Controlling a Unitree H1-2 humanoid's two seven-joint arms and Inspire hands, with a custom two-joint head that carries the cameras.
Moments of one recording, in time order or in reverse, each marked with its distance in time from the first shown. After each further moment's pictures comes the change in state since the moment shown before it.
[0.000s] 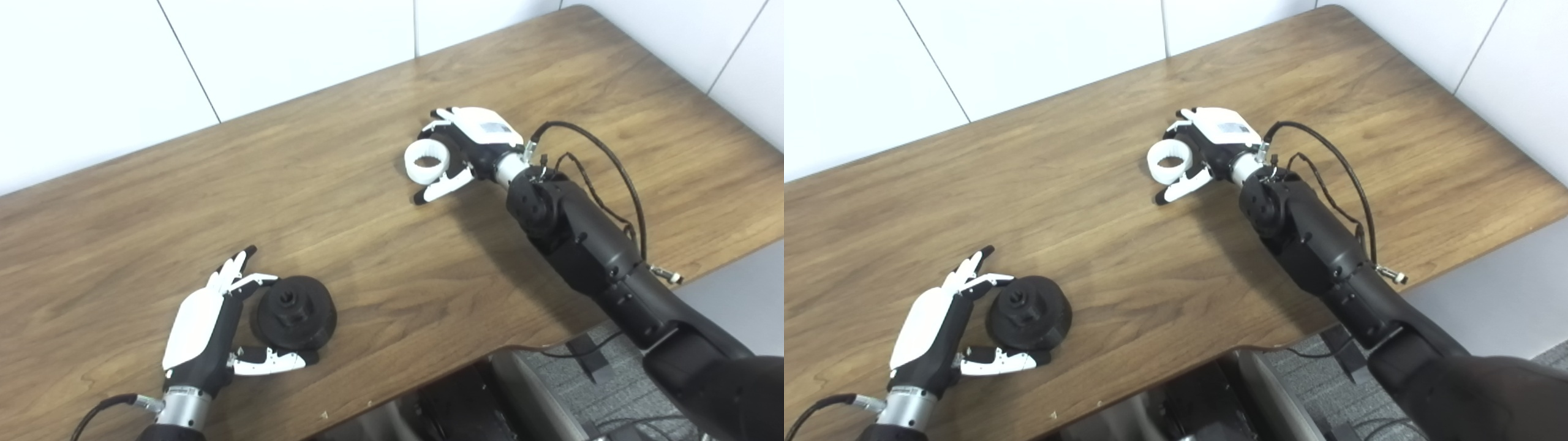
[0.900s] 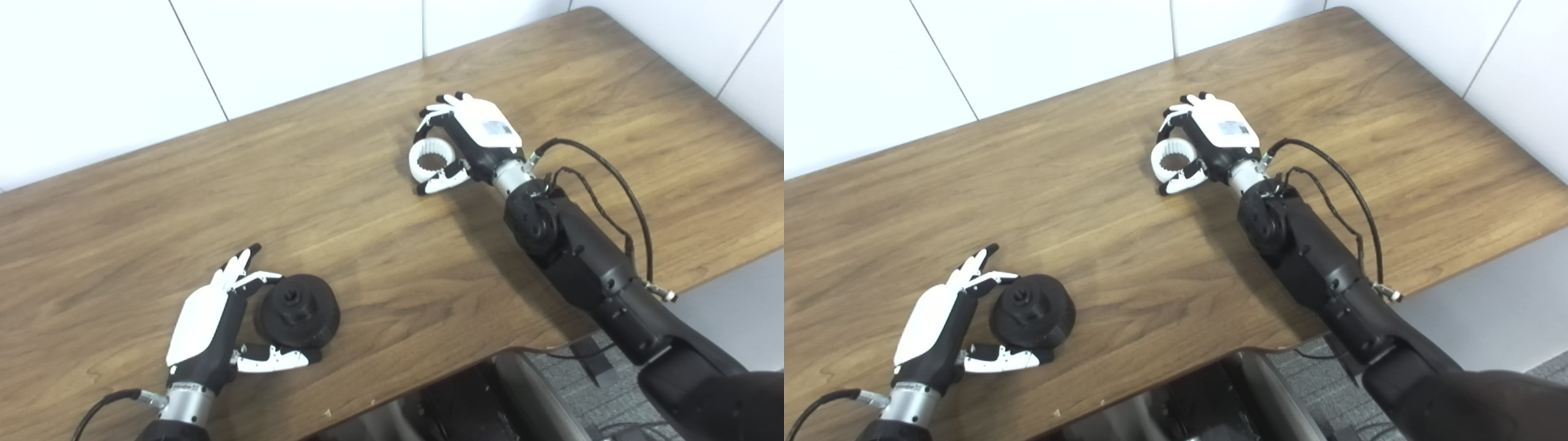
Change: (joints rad) left arm 0.000 0.000 0.000 -0.004 0.004 0.009 -0.003; right arm 0.030 0.029 -0.008 0.025 0.025 -0.128 -0.202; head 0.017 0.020
